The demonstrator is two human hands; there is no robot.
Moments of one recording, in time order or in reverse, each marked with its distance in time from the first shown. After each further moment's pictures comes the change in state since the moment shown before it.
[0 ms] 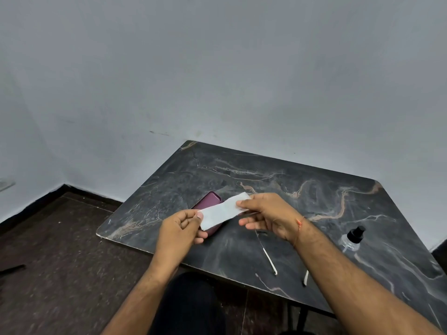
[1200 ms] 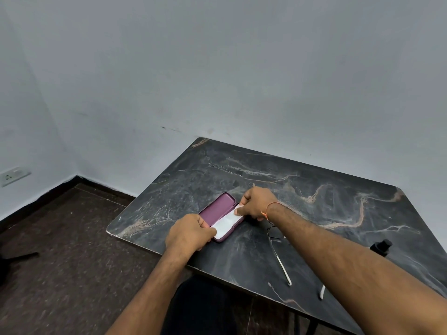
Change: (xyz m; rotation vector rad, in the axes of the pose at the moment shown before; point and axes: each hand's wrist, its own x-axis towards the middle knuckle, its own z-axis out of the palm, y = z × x) left_hand 0.045 -0.005 -0.001 0.861 -0.038 -0.228; right_hand 0.117 0.005 0.016 -1.057 0.161 -0.079
